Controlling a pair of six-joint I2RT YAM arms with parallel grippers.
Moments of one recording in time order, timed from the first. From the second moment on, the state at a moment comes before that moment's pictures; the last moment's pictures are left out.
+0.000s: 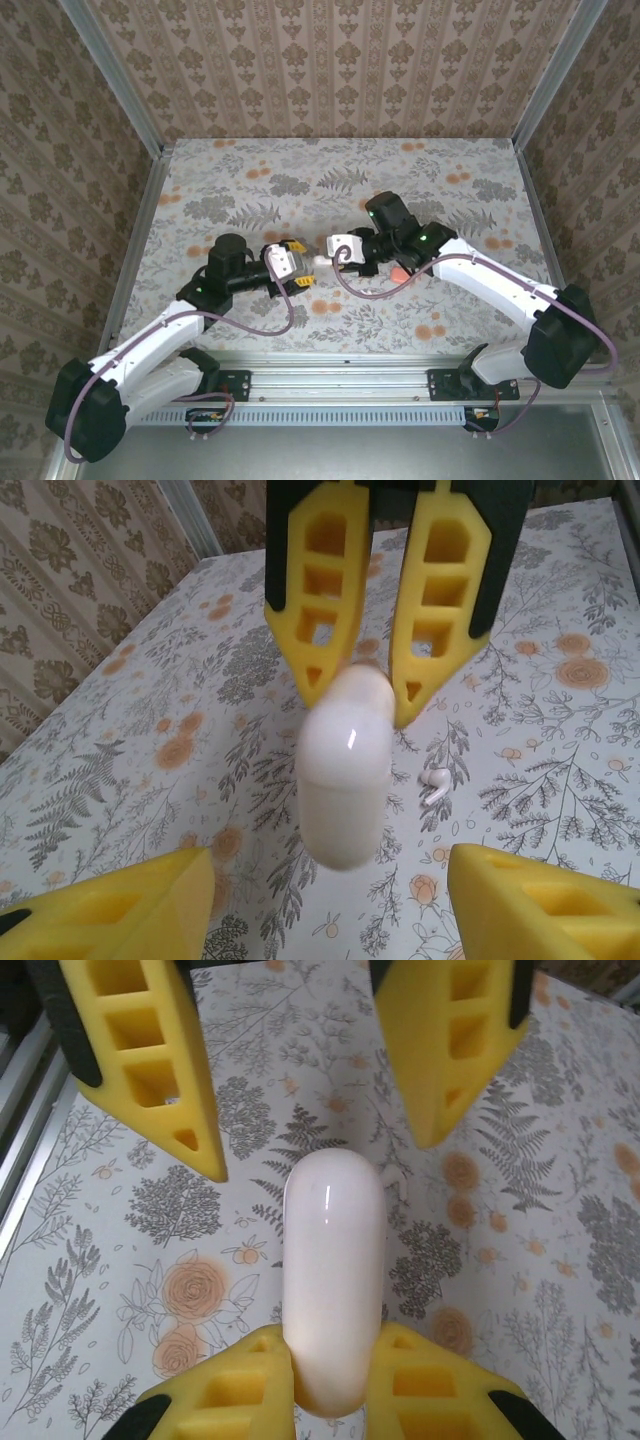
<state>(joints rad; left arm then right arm) -0.61 0.94 0.50 0.06 0.60 0.52 0.66 1.38 1.08 -0.50 -0.48 -0.92</state>
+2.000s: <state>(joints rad) -0.61 1.00 0.53 0.06 0.77 0.53 0.63 1.40 1.05 -0.38 -0.70 -0.89</state>
